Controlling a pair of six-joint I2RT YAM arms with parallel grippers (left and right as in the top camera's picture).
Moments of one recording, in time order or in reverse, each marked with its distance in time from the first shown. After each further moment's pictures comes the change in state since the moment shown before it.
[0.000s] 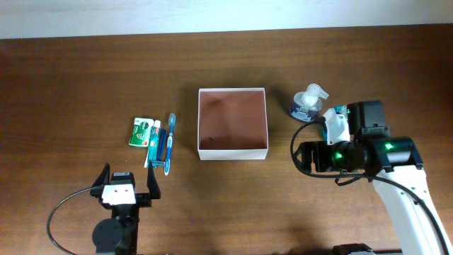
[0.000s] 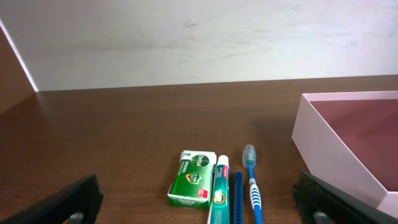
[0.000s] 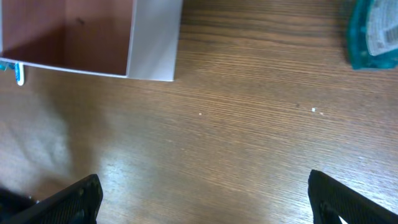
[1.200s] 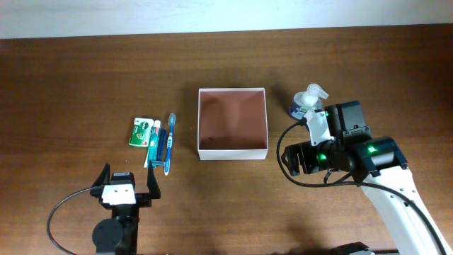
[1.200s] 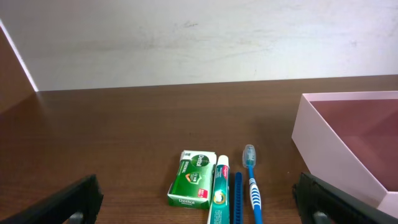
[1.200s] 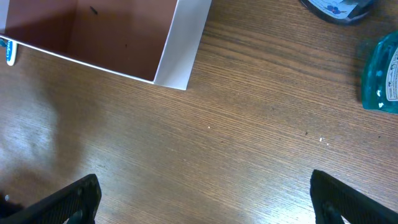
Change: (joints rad) left arm 0.000 0.000 0.000 0.000 0.000 0.000; right arm 0.142 0.000 0.000 0.063 0.089 -0.015
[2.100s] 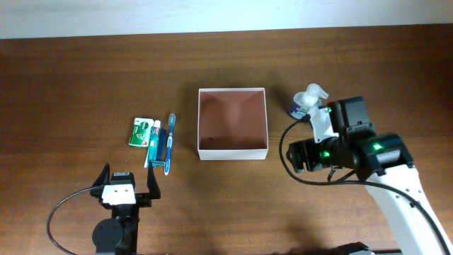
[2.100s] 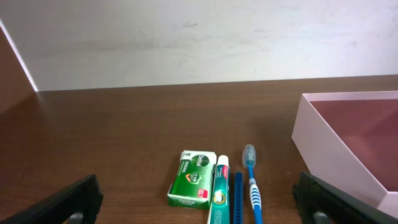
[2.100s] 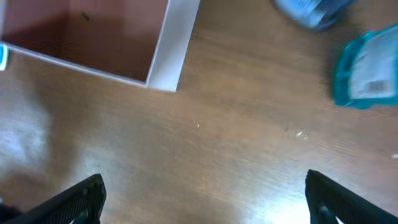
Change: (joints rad) left arm 0.000 0.000 0.000 0.000 0.000 0.000; right arm 0.000 0.005 0.083 -0.073 0.053 0.000
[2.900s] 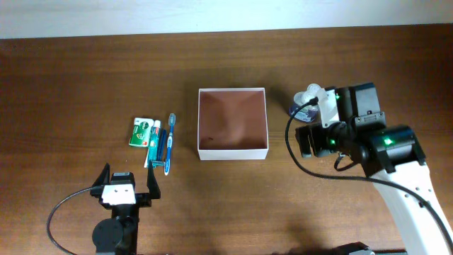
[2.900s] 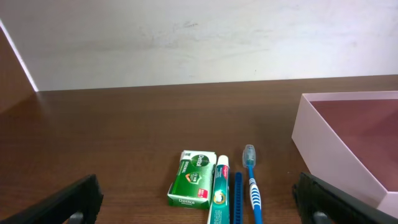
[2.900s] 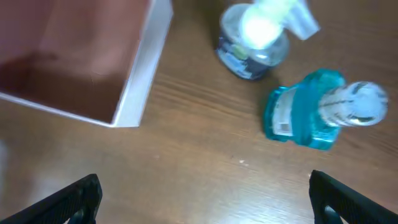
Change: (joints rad) left arm 0.000 0.000 0.000 0.000 0.000 0.000; right arm 0.001 0.027 0.135 0.005 0.181 -0.047
